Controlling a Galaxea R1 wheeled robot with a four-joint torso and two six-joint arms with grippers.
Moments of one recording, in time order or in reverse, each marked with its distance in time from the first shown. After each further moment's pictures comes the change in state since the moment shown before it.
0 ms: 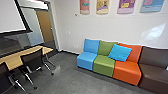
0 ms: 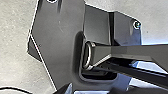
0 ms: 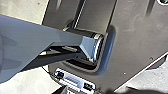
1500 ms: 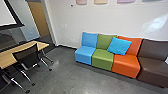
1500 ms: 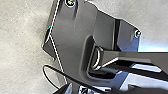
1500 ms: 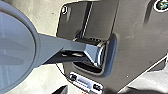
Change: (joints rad) left arm -0.065 -0.380 0.460 -0.135 0.041 -0.015; right arm 0.066 -0.410 0.576 0.001 -0.014 0.028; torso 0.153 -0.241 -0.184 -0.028
